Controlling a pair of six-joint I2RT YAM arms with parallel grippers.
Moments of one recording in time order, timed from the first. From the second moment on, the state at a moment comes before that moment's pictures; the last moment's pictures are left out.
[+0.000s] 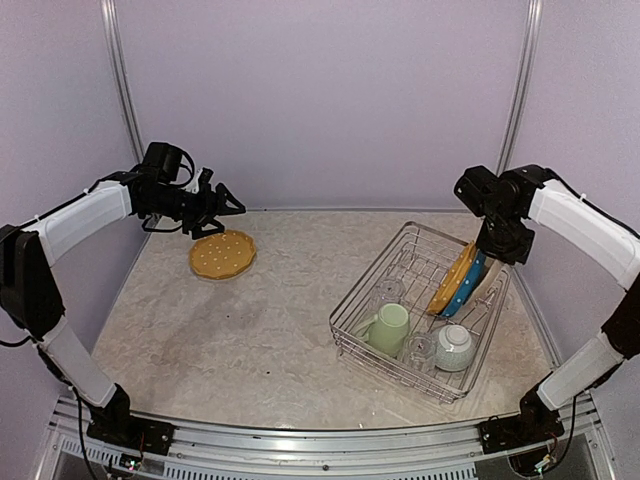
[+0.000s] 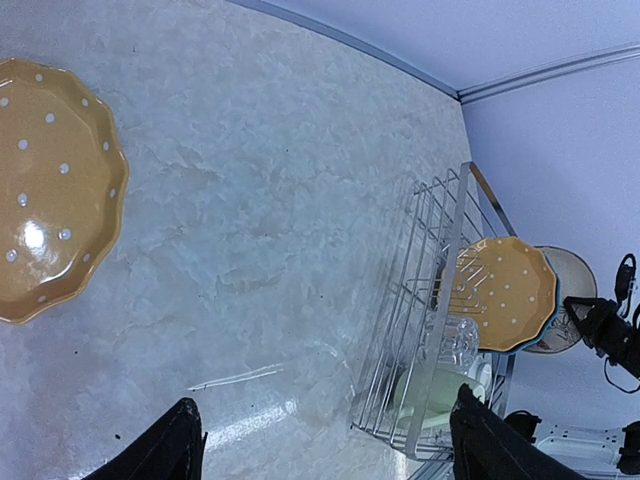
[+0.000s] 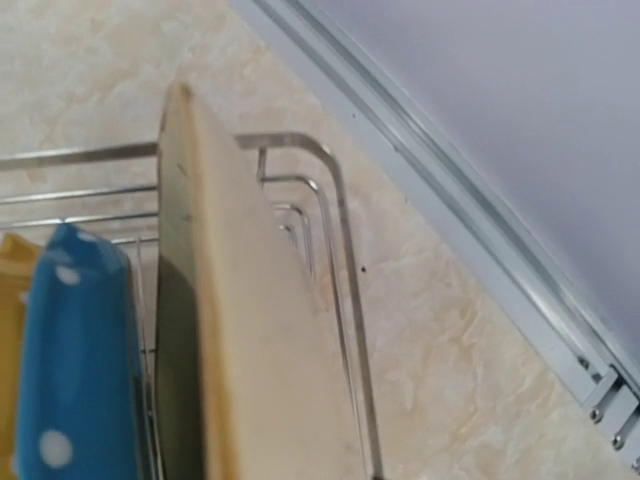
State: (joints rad) left arm -0.26 1.62 1.43 -0.58 0.55 -0.55; right arm 0.46 1.47 1.44 -1.33 0.68 1.08
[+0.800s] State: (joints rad) left arm -0.26 1.62 1.43 -0.58 0.56 -0.55; right arm 0.46 0.95 1.39 -1.12 0.65 0.58
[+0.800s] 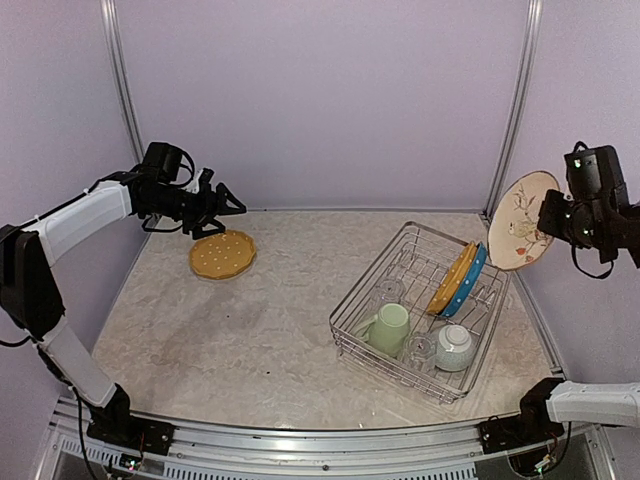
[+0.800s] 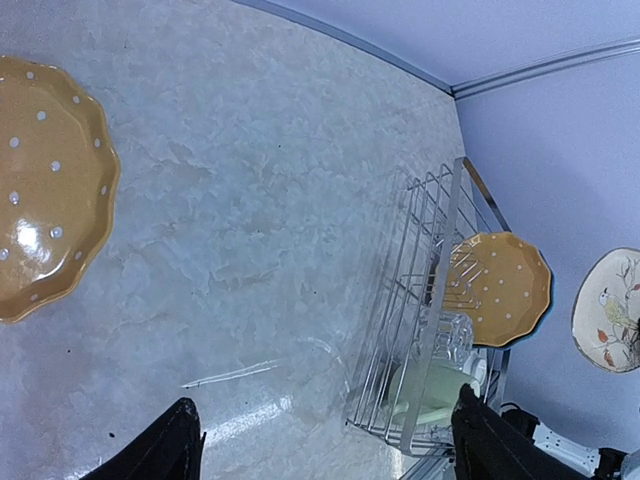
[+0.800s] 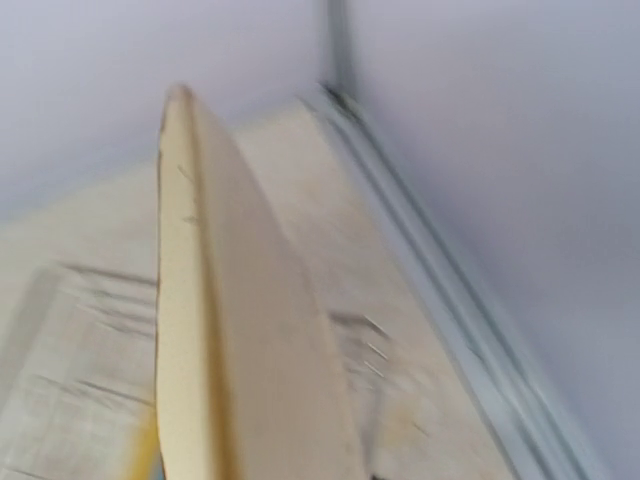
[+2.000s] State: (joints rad) left arm -0.40 1.71 1.26 0.05 1.18 -0.91; right arm 0.62 1.49 1.12 0.16 -0.30 0.89
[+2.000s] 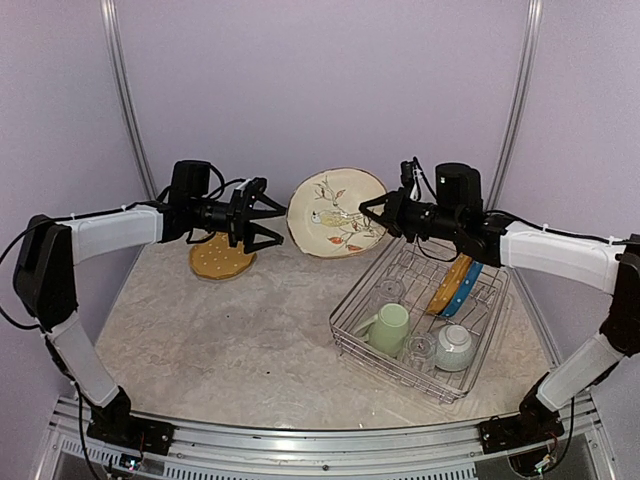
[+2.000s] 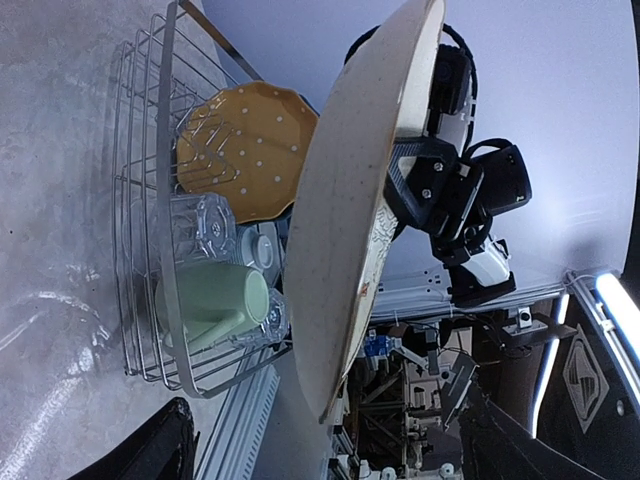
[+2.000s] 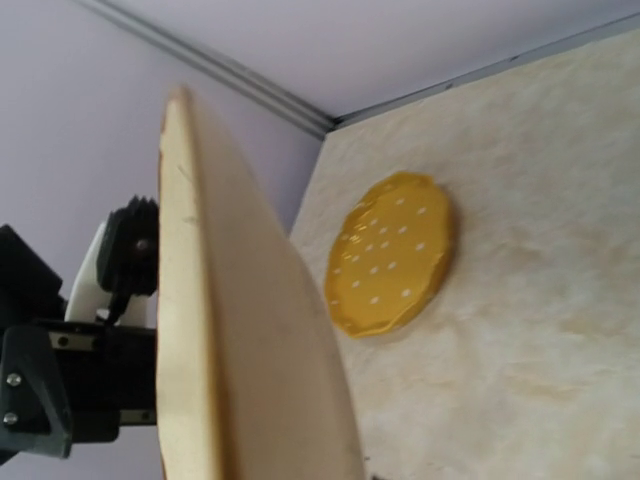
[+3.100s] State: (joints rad) left arm -0.38 1.76 1.27 -0.10 1.10 -0.87; right arm 0.70 1.66 1.22 0.24 -0.27 0.91
